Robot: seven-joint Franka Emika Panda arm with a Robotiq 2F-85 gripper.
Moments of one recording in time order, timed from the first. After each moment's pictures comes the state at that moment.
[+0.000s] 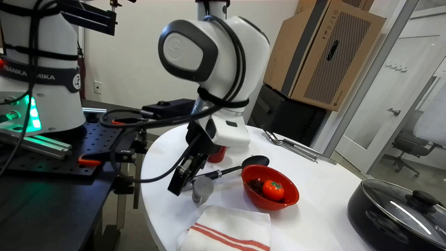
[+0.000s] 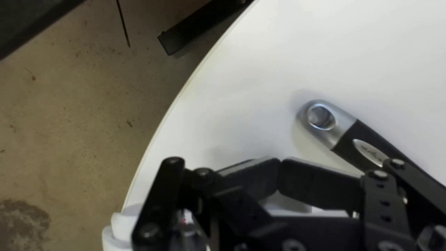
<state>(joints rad) -0.33 0.29 -0.13 -2.64 0.06 2.80 0.03</state>
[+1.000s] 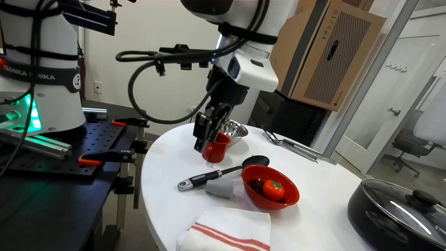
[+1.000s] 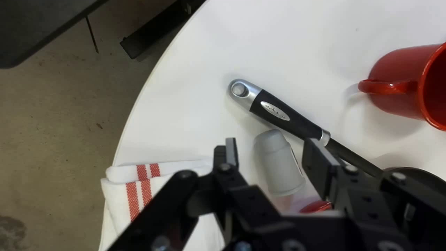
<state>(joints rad) -0.28 -0.01 -0.18 -2.63 0.19 2.50 -0.02</state>
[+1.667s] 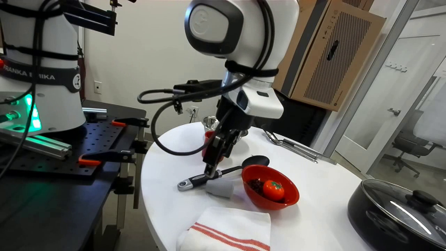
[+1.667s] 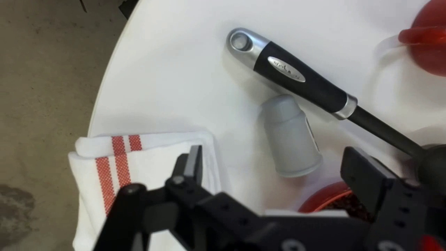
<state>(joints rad) -0.23 0.19 -0.17 -2.57 0.23 2.73 -0.01</state>
